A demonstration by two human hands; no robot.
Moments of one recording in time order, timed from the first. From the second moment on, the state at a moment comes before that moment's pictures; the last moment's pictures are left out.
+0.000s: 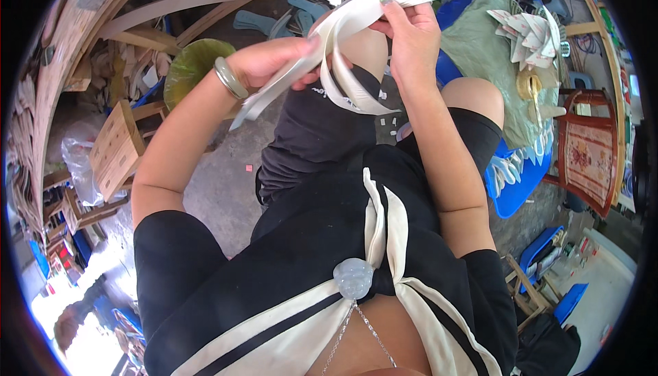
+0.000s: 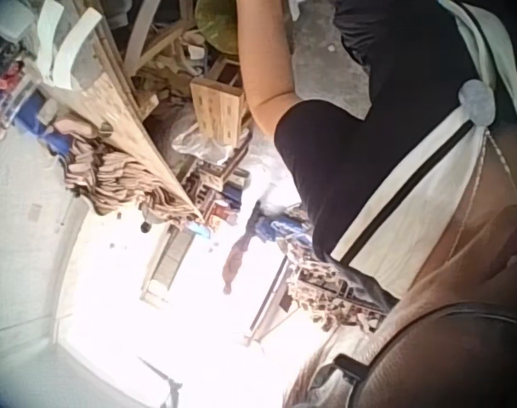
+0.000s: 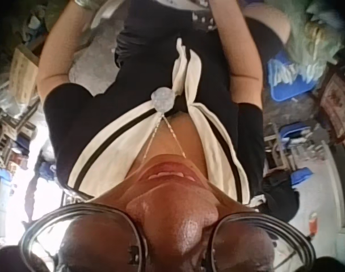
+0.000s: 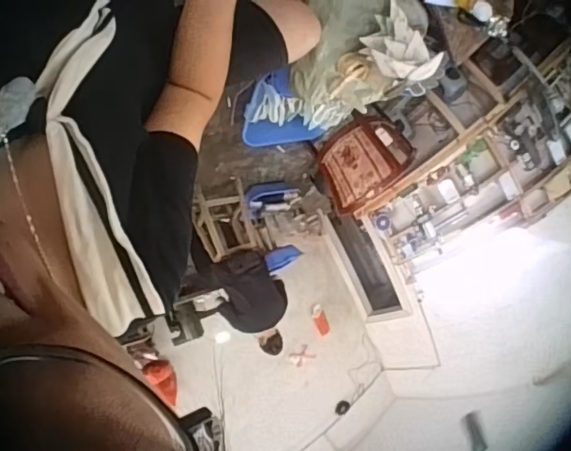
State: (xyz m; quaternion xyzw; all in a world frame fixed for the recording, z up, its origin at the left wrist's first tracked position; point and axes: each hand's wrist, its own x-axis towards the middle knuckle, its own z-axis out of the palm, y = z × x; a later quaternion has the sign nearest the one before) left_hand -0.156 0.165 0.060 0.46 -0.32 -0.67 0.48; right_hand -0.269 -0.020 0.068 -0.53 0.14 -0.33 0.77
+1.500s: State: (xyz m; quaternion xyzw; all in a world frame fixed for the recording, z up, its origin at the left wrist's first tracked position) left_hand -0.184 0.174 0.043 0.79 -0.47 -0.01 0.39; right_hand -0.281 -0.027 0.041 -0.92 -0.12 -0.21 0.32
